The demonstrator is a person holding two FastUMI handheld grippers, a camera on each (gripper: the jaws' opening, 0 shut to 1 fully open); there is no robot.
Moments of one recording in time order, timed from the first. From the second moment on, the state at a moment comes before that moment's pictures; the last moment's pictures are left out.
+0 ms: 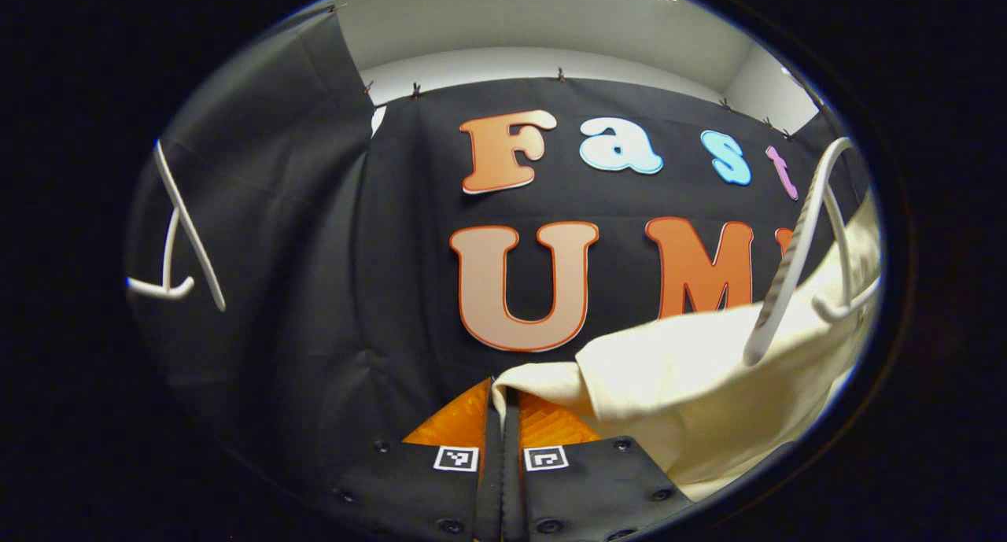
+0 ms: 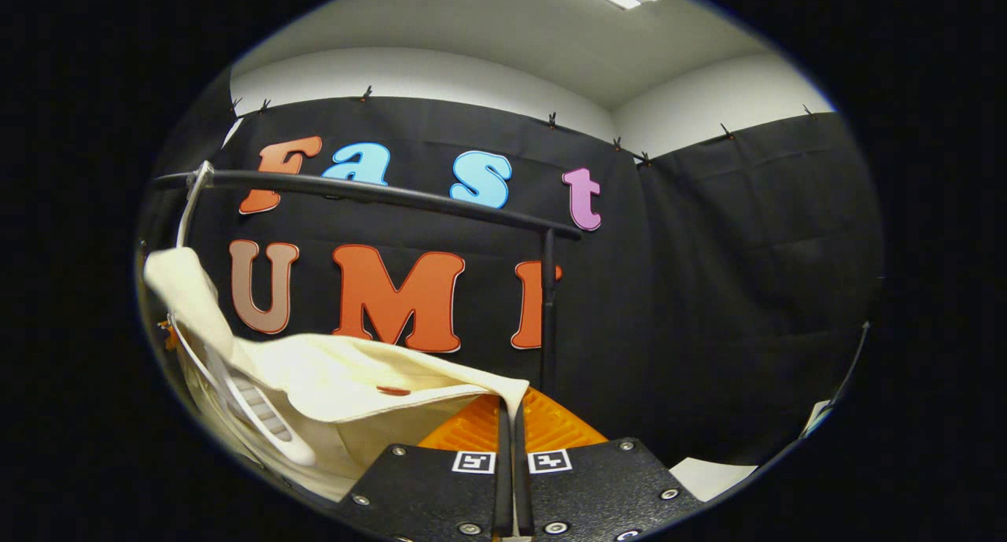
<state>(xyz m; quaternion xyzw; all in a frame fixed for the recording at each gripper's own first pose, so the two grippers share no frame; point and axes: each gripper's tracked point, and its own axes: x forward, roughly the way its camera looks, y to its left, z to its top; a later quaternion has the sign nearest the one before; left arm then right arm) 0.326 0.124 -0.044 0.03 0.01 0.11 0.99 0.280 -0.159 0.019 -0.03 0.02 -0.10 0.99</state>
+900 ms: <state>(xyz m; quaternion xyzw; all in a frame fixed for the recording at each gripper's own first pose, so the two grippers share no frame) 0.169 0.081 -0.089 0.06 0.05 0.01 1.00 0.146 -0.058 -0.044 -0.03 0.05 -0.03 1.00</state>
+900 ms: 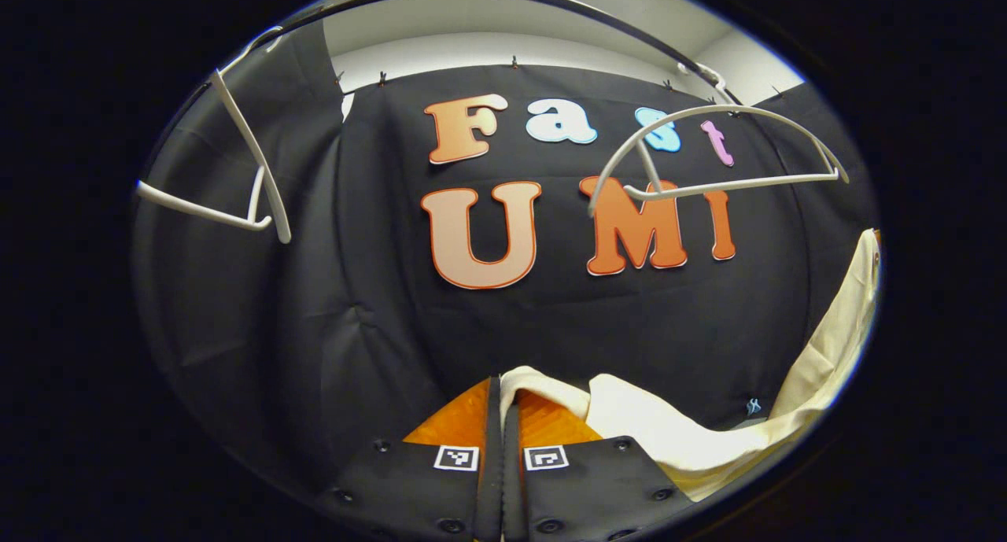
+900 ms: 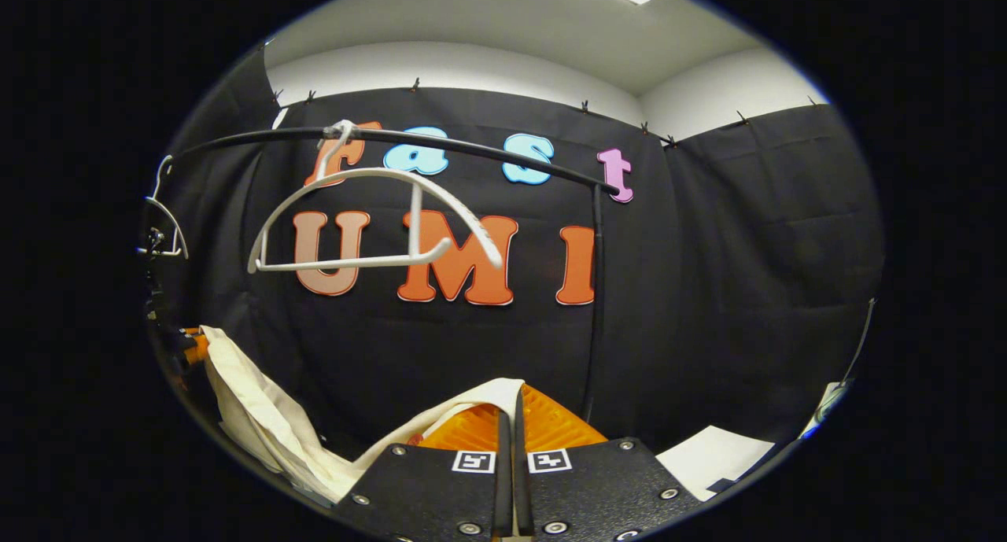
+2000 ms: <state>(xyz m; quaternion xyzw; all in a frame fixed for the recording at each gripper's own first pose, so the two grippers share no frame) 0.050 -0.085 -0.238 0.00 0.24 -0.16 0.96 0.052 0.066 -0.244 0.02 0.26 0.07 0.96</state>
